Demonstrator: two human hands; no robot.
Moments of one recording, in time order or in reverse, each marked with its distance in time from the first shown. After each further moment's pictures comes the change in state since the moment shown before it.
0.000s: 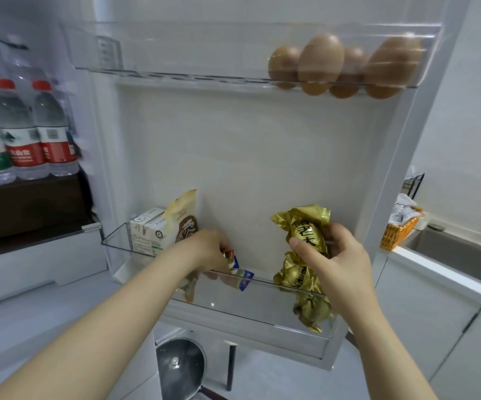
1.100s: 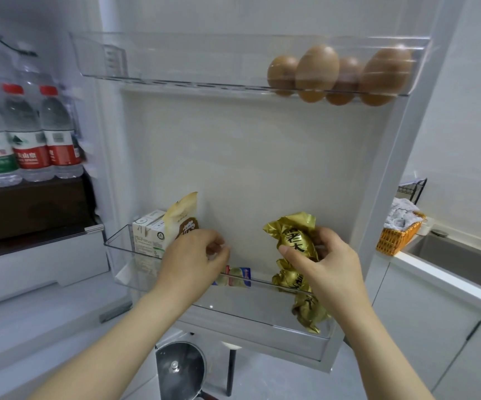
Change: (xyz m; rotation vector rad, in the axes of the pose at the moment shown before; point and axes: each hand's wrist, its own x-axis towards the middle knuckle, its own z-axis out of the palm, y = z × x) left_hand -0.046 -0.001 0.026 -0.200 0.741 0.121; right_hand 0.003 0.000 0.002 -0.183 -0.049 0.002
